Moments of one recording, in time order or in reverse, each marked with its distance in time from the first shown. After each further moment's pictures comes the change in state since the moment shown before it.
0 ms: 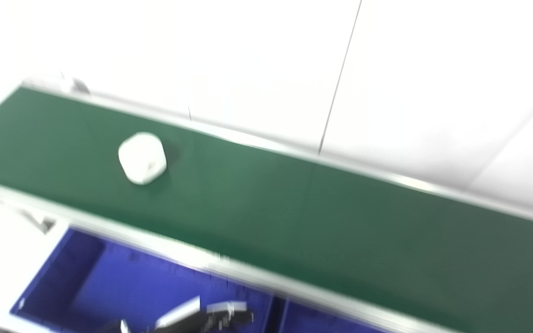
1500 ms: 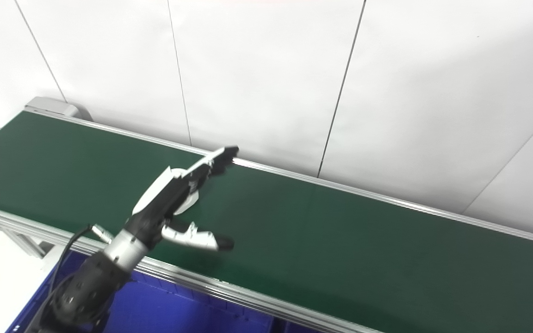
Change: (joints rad) left arm -0.290 -0.077 0.275 -0.565 0.152 0.461 0.212; right arm -0.045 0.054 0.027 0.030 -0.015 -0.044 -0.033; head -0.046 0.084
